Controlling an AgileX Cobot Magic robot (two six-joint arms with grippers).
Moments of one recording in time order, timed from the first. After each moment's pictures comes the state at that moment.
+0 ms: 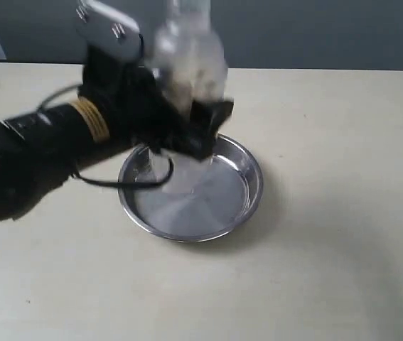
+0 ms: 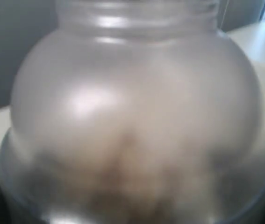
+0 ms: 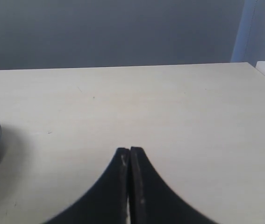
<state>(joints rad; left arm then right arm) -0.62 1.47 -0.70 -0.01 -0.46 -0.06 -0.04 0.00 0.00 0.06 0.32 -0.03</state>
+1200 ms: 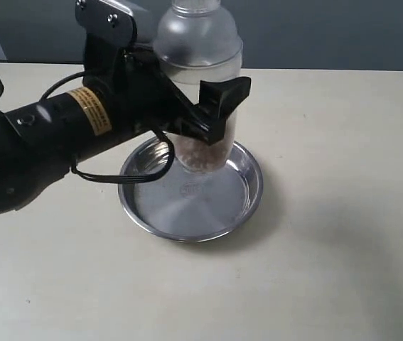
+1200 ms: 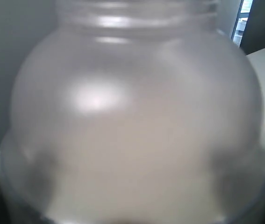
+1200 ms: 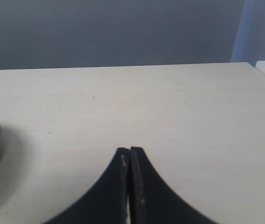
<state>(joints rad) -0.60 1.49 -0.71 0.16 -0.62 -0.23 -0.04 0.00 0.00 0.06 0.32 -0.03</state>
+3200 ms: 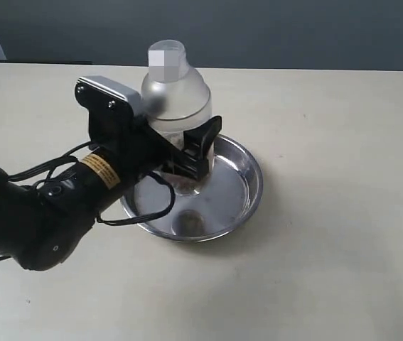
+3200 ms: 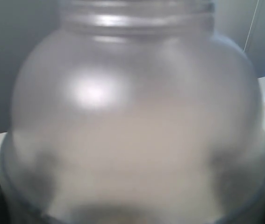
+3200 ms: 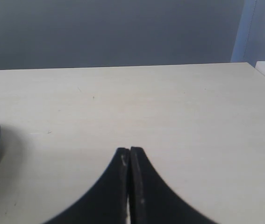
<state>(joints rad) -0.60 1.80 -0.56 -0.09 -1.14 -0.10 -0.04 0.00 0.00 0.06 0.32 -0.03</state>
